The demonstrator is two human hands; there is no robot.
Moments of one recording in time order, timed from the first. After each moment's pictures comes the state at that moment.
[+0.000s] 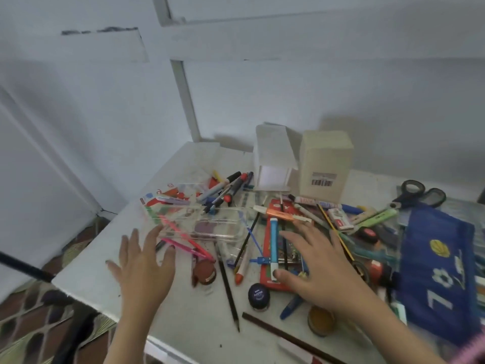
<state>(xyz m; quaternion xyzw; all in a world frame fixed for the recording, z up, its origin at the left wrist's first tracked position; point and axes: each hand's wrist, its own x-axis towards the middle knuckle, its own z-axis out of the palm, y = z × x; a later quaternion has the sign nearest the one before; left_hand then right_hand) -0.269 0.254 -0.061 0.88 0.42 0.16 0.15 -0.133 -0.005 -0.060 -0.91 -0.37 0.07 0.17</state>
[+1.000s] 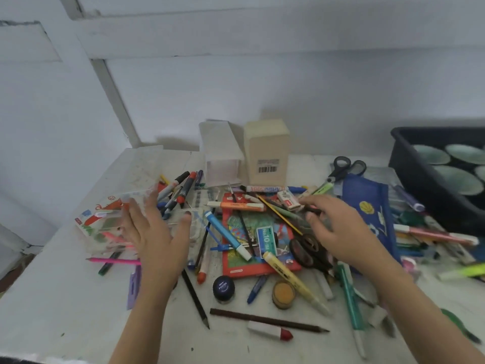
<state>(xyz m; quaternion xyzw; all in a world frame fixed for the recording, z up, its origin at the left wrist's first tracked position) -0.201 0.195 -0.046 0.86 0.24 0.27 0.35 -0.122 -0.077 -0.032 -0.92 -0.25 -0.07 0.30</state>
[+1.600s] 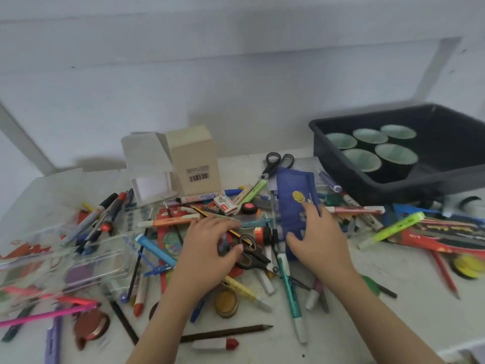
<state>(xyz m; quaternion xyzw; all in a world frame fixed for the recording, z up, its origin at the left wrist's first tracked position) -0.163 0.078 -0.044 0.94 -0.14 0.08 0.31 -0.150 -0.132 -0.057 -0.97 0.07 -0.07 0.22</state>
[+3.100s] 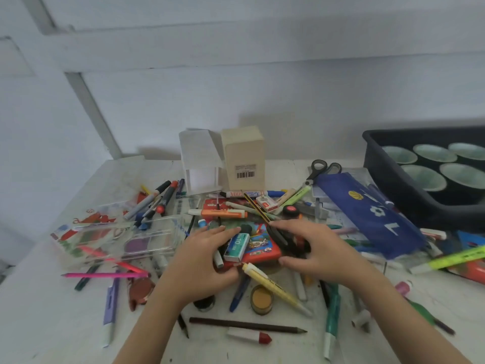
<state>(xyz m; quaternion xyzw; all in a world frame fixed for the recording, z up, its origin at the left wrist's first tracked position) -0.193 0.149 -0.049 0.95 -0.15 0.08 0.26 -0.135 -0.102 -0.043 -0.90 -0.33 0.03 0.29</state>
